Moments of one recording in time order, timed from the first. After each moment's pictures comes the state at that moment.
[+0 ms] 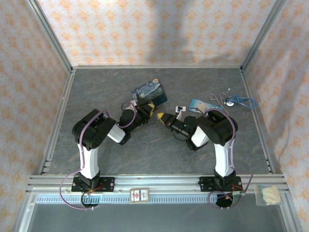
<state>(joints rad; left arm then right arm) -0.50 1.95 0.61 1.21 0.16 -1.59 0.56 2.03 0.50 1.48 -0.41 1.29</state>
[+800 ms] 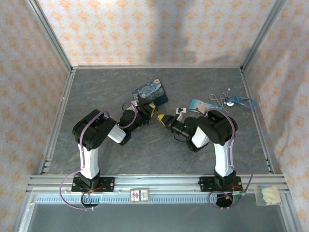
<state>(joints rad) -0.51 1.95 0.61 1.21 0.16 -1.59 0.56 2.03 0.47 1.49 -0.40 1.30</state>
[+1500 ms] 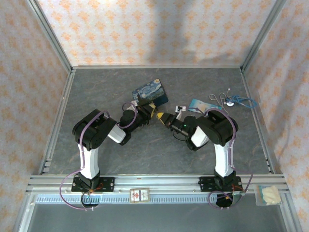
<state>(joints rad) -0.51 1.95 0.61 1.21 0.16 -1.59 0.57 2.02 0.50 1.49 -0.40 1.29</state>
